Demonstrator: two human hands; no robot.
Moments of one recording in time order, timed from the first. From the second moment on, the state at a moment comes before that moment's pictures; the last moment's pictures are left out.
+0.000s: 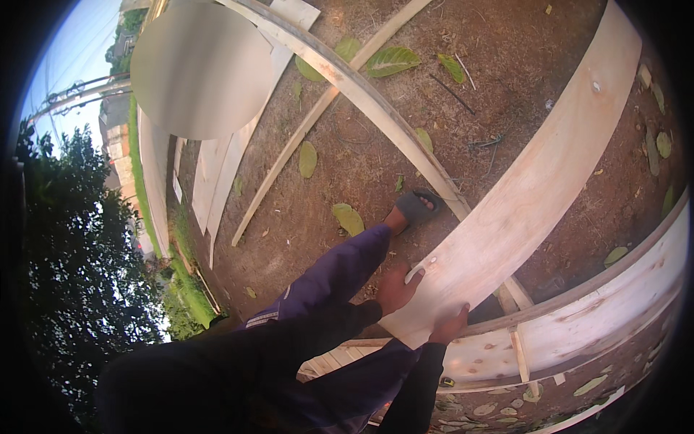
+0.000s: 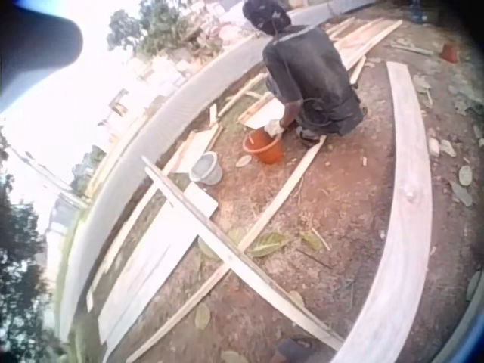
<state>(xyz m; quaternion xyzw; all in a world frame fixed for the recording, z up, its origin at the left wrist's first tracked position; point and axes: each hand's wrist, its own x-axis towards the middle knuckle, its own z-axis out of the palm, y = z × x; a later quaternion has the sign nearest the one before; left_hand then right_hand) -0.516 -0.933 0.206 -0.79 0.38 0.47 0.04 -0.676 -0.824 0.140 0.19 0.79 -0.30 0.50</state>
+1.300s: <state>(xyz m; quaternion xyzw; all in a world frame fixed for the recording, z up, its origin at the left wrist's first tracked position) -0.604 -1.160 0.197 -0.57 0.45 0.68 -0.07 -0.779 -0.987 0.190 0.19 0.72 -0.56 0.37</state>
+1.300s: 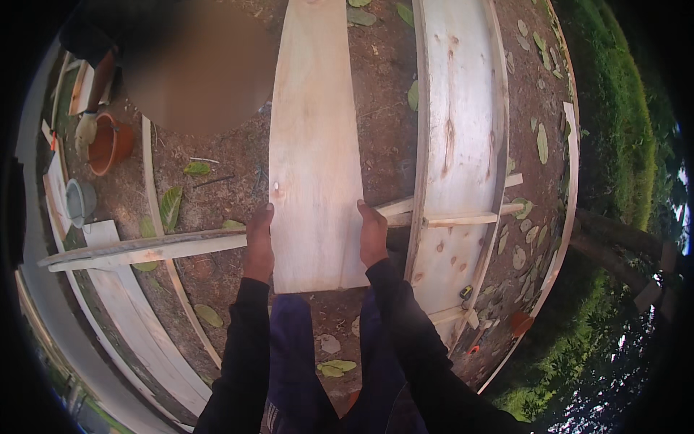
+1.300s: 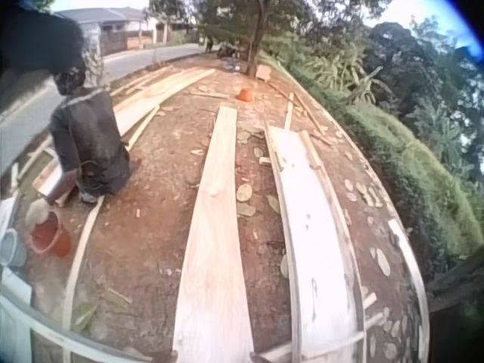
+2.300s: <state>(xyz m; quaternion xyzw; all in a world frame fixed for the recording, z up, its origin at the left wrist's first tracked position) -0.699 -0.990 -0.064 -0.14 0.91 0.23 0.30 -0.814 -0.679 -0.019 -0.03 0.94 0.02 0.33</state>
